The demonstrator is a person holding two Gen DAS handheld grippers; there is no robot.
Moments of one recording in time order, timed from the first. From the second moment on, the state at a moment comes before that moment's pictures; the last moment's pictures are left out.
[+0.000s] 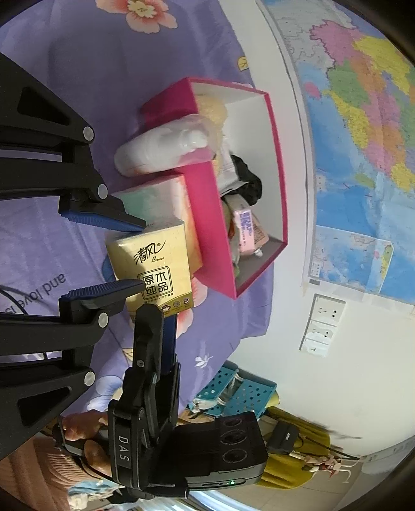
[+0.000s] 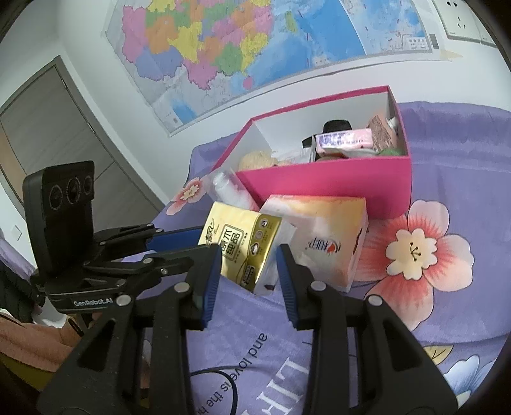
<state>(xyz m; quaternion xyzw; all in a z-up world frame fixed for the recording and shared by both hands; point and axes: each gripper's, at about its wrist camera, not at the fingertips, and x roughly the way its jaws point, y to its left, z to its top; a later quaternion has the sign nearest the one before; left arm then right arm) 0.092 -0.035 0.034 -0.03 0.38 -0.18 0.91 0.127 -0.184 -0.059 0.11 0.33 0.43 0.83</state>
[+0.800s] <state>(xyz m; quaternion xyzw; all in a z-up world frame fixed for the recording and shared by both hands) 0.129 -0.026 0.053 -0.03 0.36 -0.16 0.92 0.160 -0.177 -0.029 0.11 0.30 0.44 0.84</state>
